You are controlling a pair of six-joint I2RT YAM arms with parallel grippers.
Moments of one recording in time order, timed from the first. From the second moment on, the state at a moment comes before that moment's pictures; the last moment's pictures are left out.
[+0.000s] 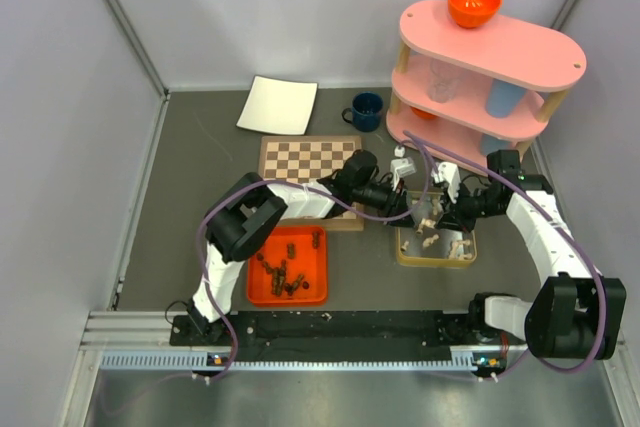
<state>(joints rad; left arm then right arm) -0.85 2.09 1.28 0.42 0.87 -0.34 -0.03 1.18 0.87 -0.97 -0.76 -1.02</state>
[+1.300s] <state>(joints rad) -0.89 1.99 1.16 0.68 0.91 -0.29 -0.04 1.18 0.87 -1.06 -0.88 -1.11</state>
